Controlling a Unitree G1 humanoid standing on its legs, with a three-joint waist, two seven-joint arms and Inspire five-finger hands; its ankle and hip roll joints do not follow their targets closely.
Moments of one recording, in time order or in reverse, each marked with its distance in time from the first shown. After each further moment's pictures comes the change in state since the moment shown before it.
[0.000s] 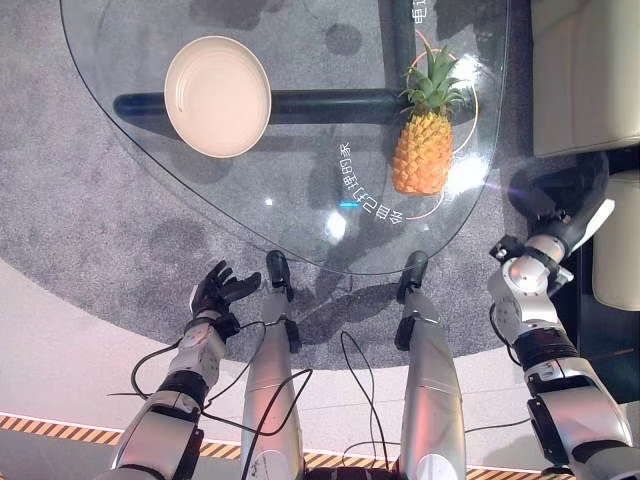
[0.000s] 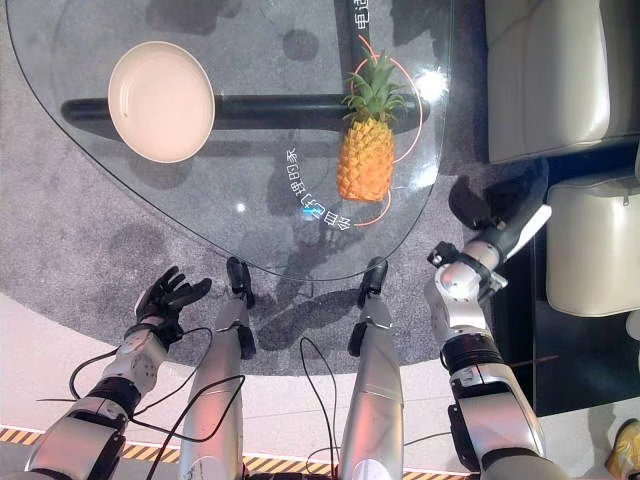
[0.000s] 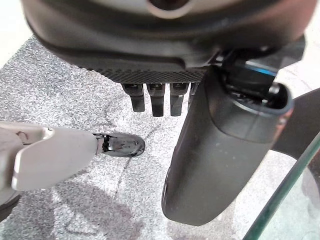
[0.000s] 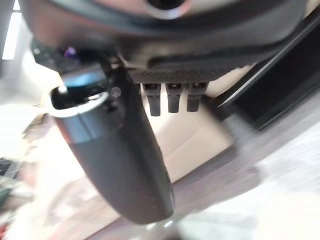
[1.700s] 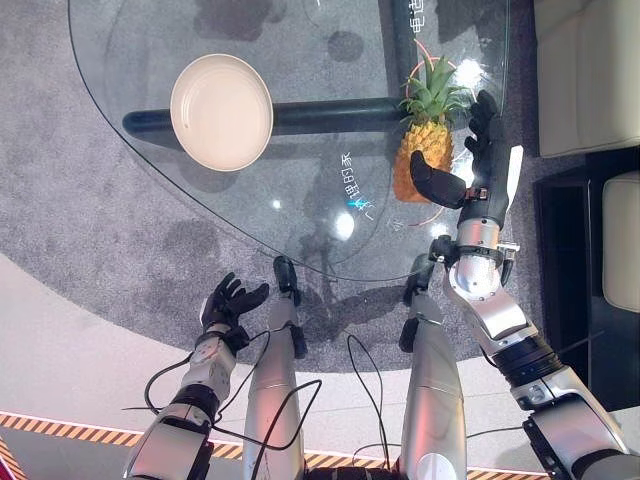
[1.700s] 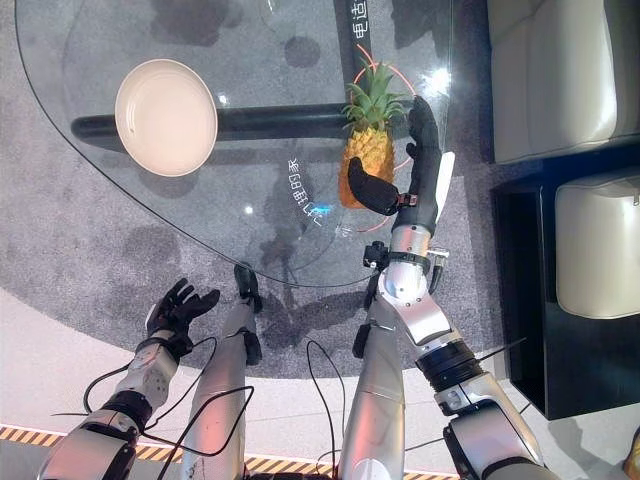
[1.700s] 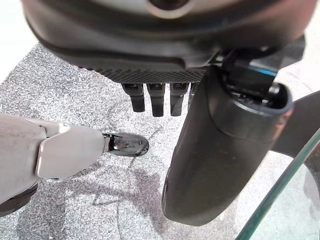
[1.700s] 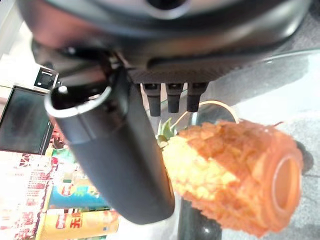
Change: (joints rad) left arm 0.053 -0.056 0.001 0.022 0.000 -0.050 -0.018; right arm 0.056 0.019 0.195 -0.283 -0.055 0.210 0.111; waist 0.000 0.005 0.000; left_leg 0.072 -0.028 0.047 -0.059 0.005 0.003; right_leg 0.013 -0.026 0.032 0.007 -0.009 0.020
